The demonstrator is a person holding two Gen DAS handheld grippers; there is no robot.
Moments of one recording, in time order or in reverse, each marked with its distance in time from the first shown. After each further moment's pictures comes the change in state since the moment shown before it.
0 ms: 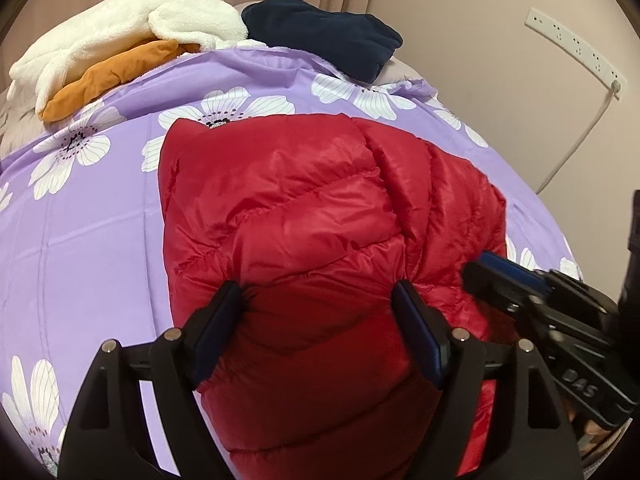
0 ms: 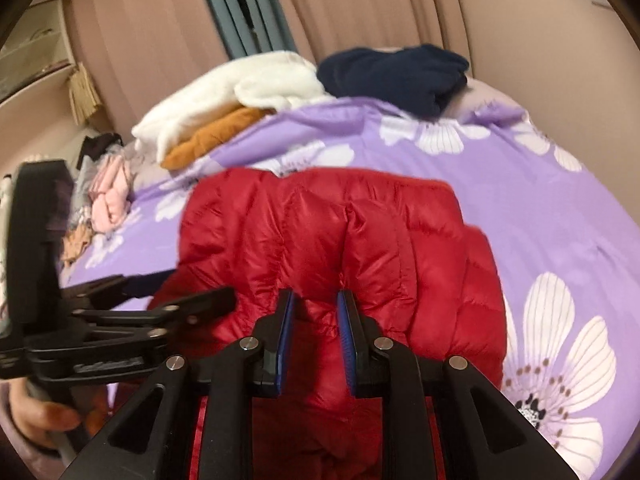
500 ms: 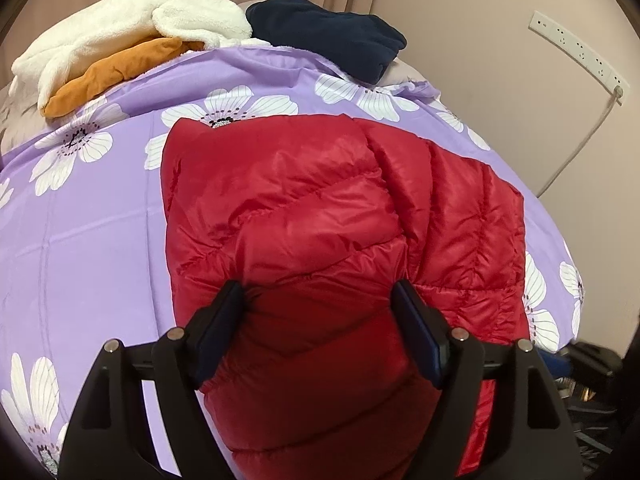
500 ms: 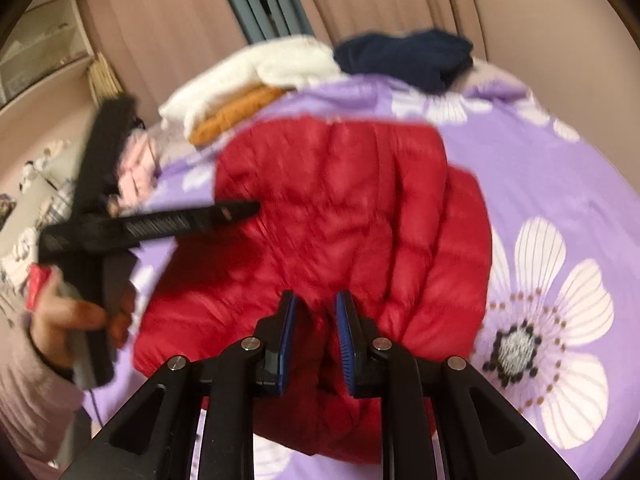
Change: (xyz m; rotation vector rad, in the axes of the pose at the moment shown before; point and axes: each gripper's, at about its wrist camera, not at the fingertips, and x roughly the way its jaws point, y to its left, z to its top) left arm 0.000 0.005 0.002 -0.025 0.004 -0.008; right arm -0.050 -0.005 -0.040 -0.023 0.010 0.096
